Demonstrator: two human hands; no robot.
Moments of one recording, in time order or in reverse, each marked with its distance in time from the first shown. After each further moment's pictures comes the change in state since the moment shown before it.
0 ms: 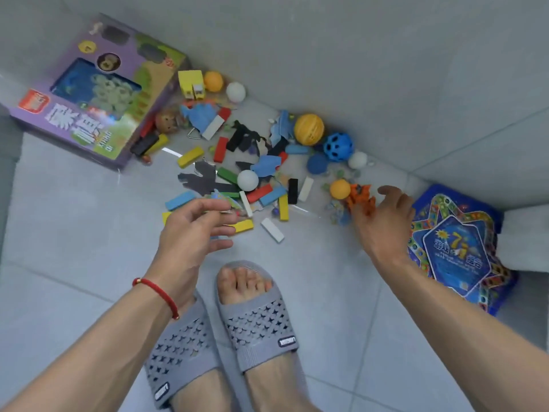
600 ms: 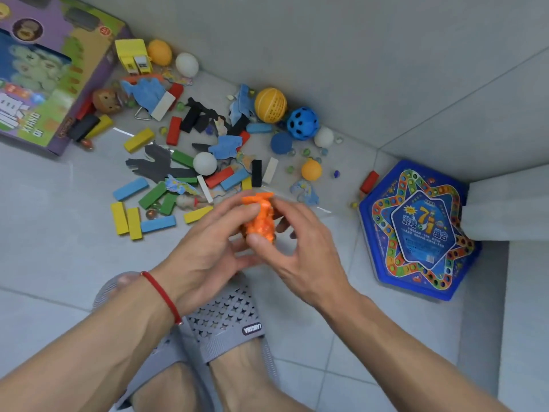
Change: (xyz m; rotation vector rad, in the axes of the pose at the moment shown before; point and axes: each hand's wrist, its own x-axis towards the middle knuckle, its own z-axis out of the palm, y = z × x) left_hand -0.025 -0.018 0.063 -0.286 -0.476 -0.264; right_hand -0.099 -0.055 -0.056 0.418 -0.417 -0.412
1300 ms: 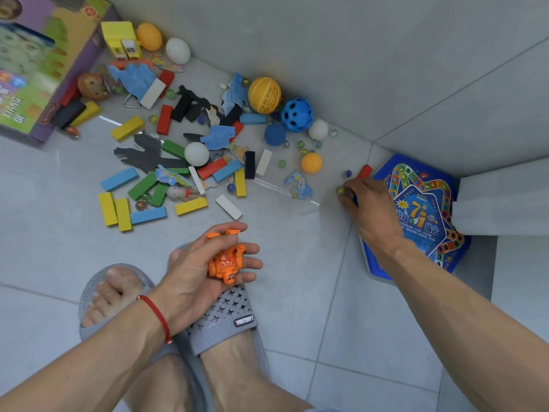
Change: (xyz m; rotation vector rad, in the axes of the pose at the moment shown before) left_hand 0.003 -0.047 -0.032 -0.106 0.036 -0.043; right_hand 0.048 0.168 -0.067 -0.627 0.112 0.042
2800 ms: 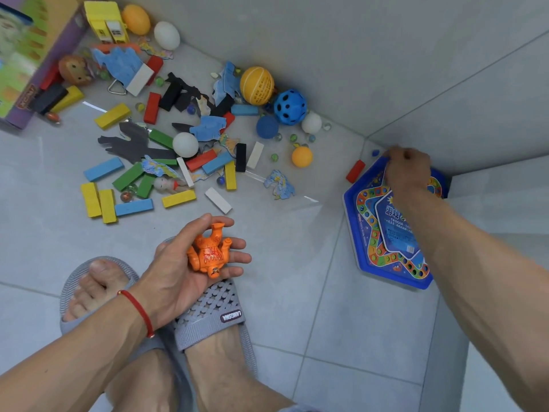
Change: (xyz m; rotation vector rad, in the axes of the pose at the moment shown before) left_hand 0.007 -0.004 -0.008 -0.056 -0.053 0.004; right_hand 0.061 0.040 -0.041 0.613 0.187 0.805
